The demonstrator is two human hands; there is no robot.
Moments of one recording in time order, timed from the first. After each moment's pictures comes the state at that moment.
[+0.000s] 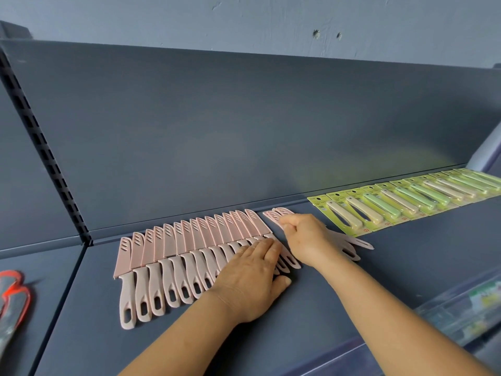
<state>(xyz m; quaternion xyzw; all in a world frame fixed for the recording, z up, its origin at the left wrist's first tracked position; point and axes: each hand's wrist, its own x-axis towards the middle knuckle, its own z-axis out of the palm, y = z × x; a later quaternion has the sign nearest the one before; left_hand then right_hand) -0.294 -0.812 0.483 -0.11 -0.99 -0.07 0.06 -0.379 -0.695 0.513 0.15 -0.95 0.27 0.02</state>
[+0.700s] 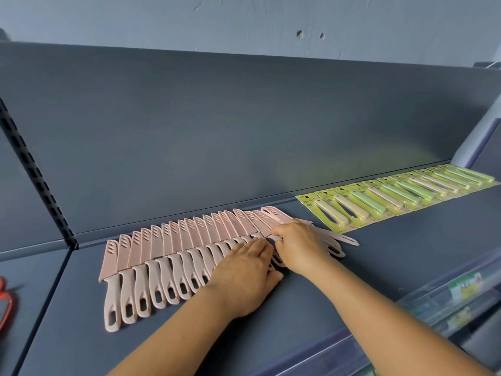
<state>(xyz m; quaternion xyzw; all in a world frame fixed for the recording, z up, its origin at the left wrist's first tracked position) -0.304 -0.800 0.482 -0.11 -0.99 -0.04 0.04 -0.378 -0.683 0.500 0.19 -0.97 0.14 0.03</state>
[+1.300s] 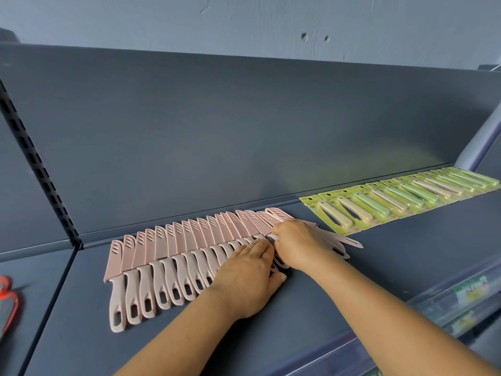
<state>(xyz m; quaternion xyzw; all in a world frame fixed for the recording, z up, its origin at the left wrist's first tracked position) -0.305 -0.802 0.480 -0.10 -0.99 -0.06 0.04 -0.385 -0.696 0.506 0.22 -0.97 0.06 0.03</state>
